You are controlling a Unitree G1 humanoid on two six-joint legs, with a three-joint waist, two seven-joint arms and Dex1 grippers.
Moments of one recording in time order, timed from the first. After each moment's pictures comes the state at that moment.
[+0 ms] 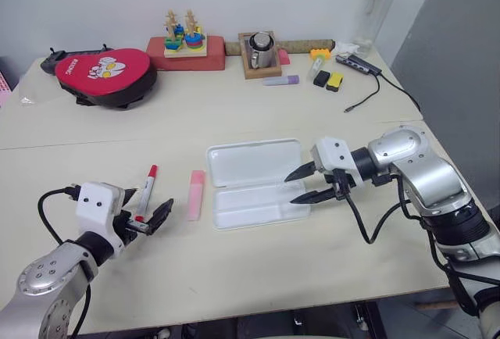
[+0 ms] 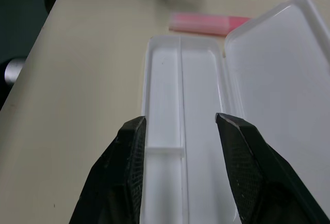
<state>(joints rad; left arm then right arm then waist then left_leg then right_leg) 0.24 0.58 0.44 -0.56 -0.48 0.68 -0.40 -0.71 -0.65 0.29 -0.17 0.23 0.48 1.39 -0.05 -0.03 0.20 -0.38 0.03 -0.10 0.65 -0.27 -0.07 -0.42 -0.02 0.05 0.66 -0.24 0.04</state>
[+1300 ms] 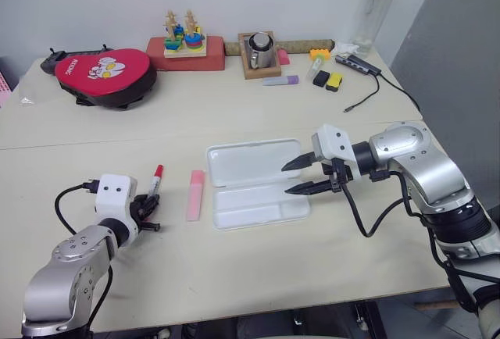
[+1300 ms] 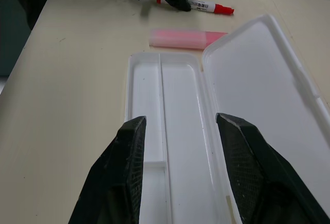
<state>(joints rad) 0.08 0.56 0.34 -0.43 -0.40 0.87 -0.26 -0.72 -0.66 0.29 -0.17 0.26 0.49 1.31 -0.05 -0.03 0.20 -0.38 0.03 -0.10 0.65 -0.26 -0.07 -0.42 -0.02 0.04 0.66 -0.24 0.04</state>
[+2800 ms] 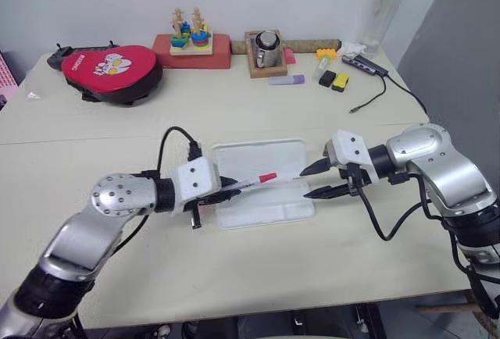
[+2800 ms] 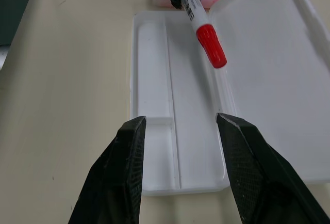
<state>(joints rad) -0.30 0.85 -0.19 -0.36 -0.19 0.29 -0.93 -0.68 -0.78 0.29 -0.19 0.26 0.49 1.34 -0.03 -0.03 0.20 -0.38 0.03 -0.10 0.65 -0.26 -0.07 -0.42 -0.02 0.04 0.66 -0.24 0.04</state>
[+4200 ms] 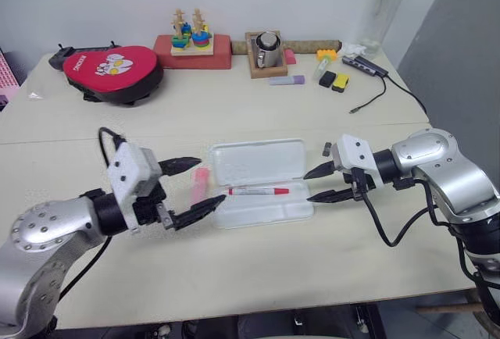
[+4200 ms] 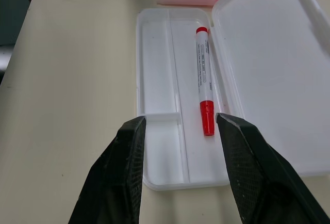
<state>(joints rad) 0.04 0.79 0.48 -0.76 -0.74 0.81 -0.76 -0.64 -0.81 0.27 -0.24 0.28 0.50 1.32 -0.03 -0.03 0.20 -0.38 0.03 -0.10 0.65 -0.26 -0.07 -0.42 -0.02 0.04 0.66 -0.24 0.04</state>
